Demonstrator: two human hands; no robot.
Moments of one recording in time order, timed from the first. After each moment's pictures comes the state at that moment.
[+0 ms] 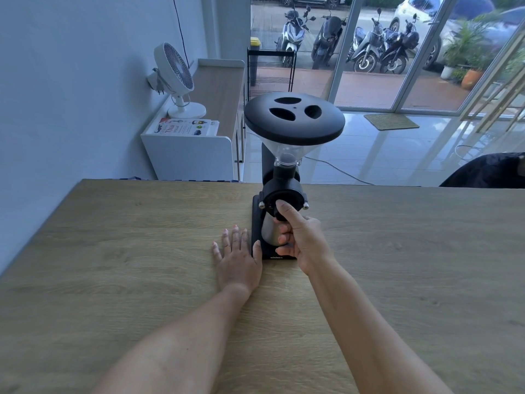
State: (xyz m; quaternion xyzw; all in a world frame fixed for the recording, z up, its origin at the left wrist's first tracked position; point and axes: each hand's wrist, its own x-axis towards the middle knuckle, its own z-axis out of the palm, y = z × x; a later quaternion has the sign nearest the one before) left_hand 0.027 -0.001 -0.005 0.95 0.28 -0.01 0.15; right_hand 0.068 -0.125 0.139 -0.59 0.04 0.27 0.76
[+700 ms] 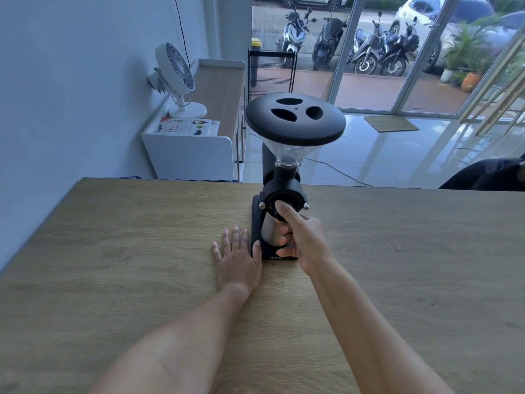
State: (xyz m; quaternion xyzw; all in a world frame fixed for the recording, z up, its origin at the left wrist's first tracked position) left_hand 0.026 -0.001 -0.004 0.95 0.28 -0.01 0.15; right_hand 0.070 -0.125 0.138 -0.62 0.03 0.26 0.74
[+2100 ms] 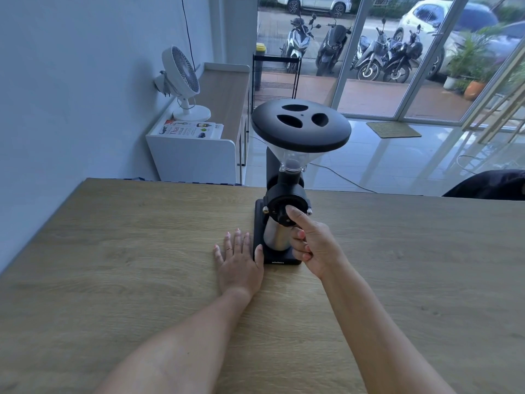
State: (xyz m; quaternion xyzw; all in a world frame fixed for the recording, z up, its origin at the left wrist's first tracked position) left_hand 0.027 -0.001 -0.007 0.95 0.28 -0.01 0.15; right_hand 0.087 -0.139 0.129 -0.55 0.00 0.32 0.77
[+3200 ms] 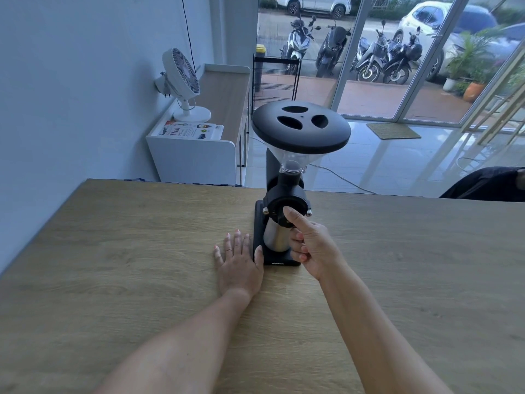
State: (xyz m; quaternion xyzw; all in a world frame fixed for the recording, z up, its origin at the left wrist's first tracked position) left_hand 0.027 -0.001 -0.005 0.95 0.28 -0.01 0.14; right_hand 0.086 -0.135 0.128 -0.57 0.01 0.31 0.76
